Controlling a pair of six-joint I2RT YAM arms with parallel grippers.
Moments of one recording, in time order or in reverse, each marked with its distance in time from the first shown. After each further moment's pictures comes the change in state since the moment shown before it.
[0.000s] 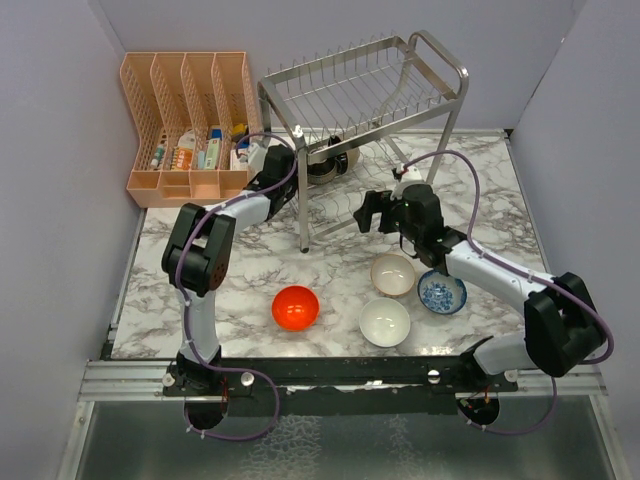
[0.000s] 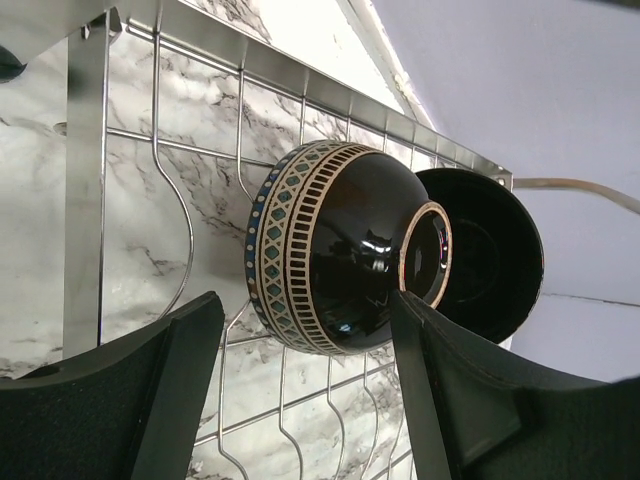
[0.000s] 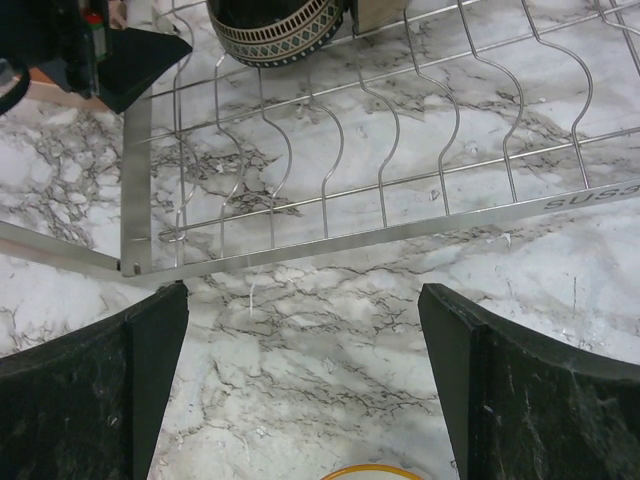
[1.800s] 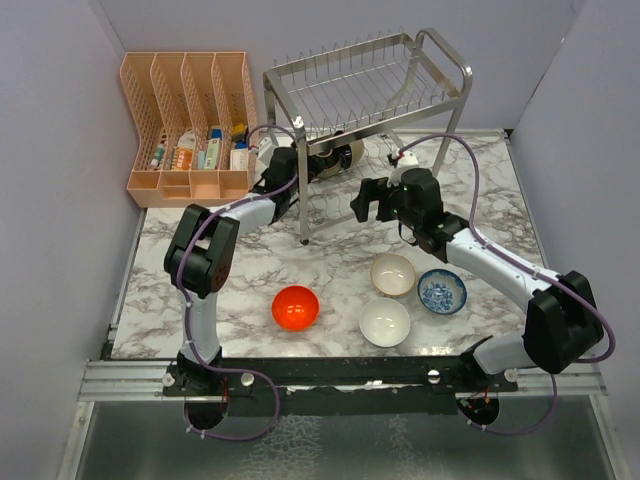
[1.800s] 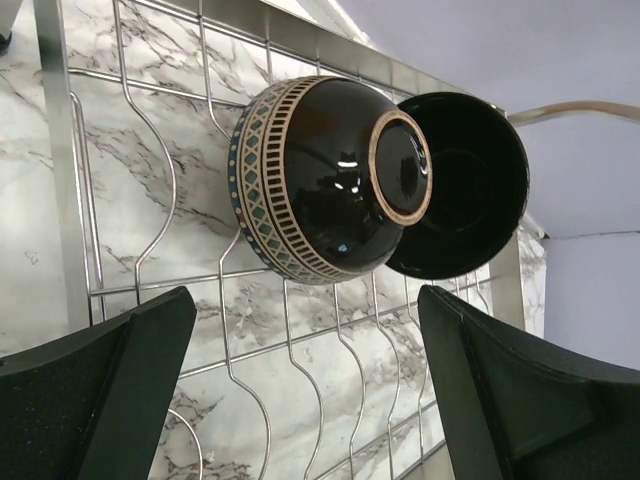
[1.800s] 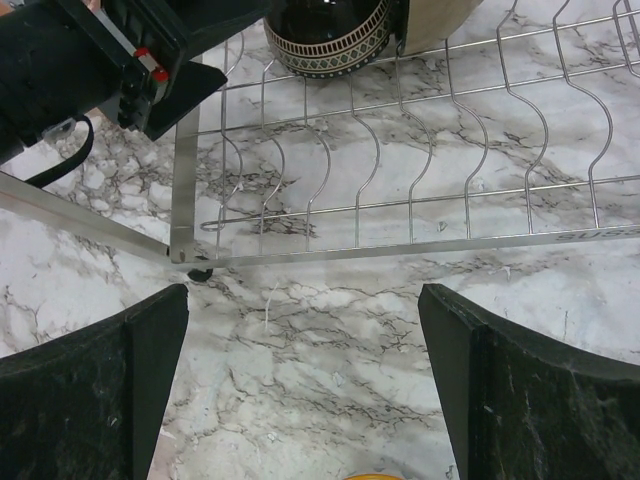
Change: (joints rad) left arm -0.039 0.002 -0.005 0.084 -0.006 0.178; right arm 0.000 0.012 0.151 -0.135 -0.035 -0.044
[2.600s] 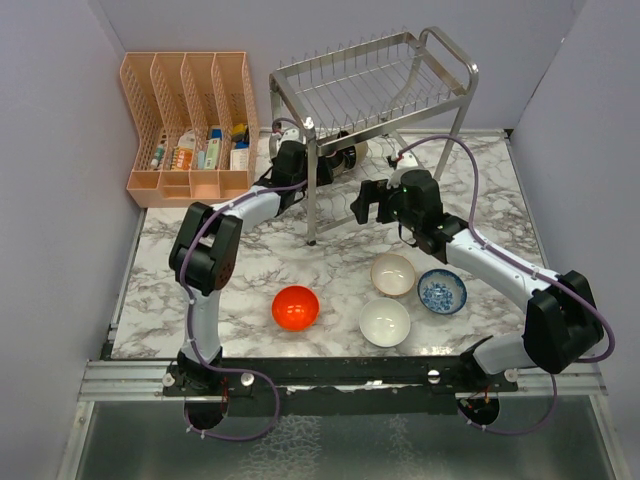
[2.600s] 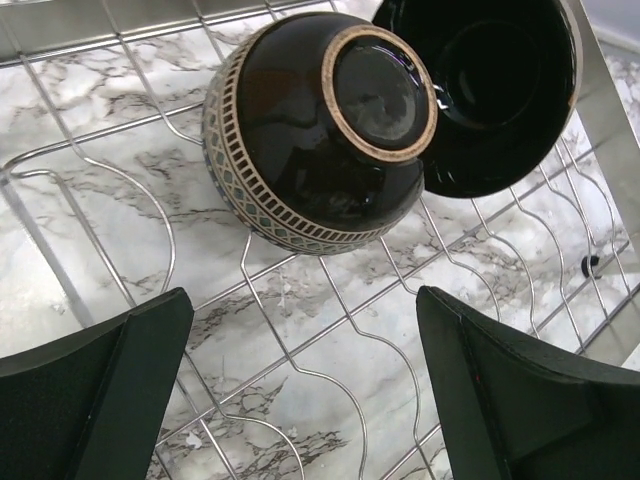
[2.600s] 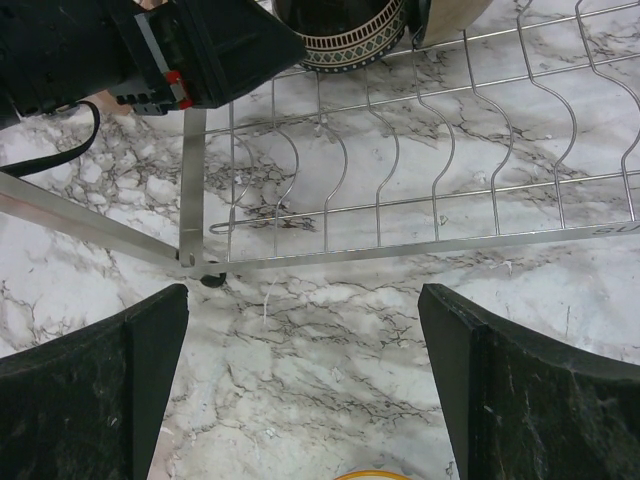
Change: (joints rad) left arm -0.018 0.025 0.105 -0.145 0.123 0.406; right arm 0.000 0.000 -0.012 0.002 -0.003 0.000
